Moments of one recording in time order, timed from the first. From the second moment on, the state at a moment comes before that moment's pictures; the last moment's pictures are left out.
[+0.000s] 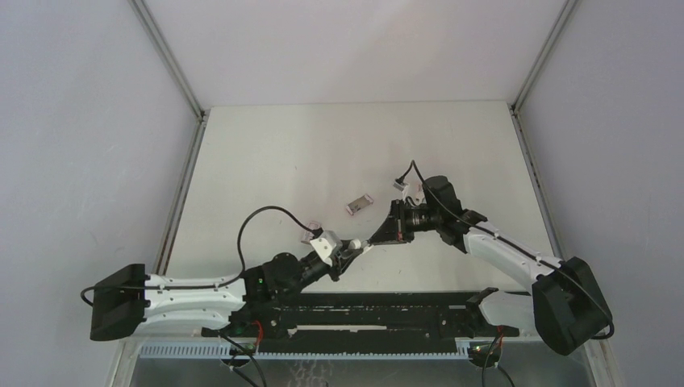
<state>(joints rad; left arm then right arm) -1.30 0.96 0.30 0.62 -0.33 -0.07 0.51 1.20 0.62 -0.09 -0.85 0.75</state>
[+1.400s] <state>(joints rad) -0.79 0.78 0.24 0.84 0.57 -0.58 0.64 0.84 0.58 0.00 -0.77 0.47</state>
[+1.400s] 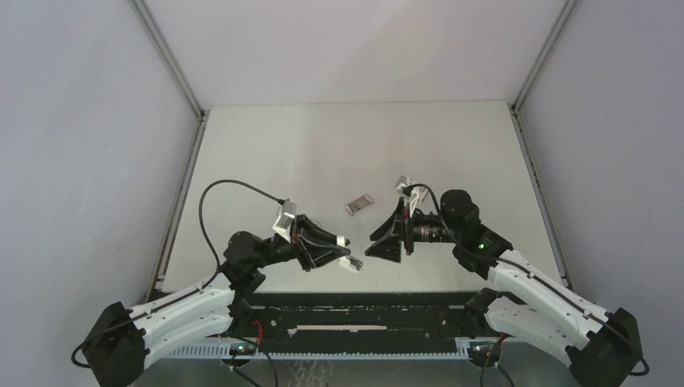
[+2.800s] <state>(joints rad) -0.72 0.71 0.25 0.85 0.53 -0.73 1.00 1.02 0.68 0.11 -0.50 0.36</state>
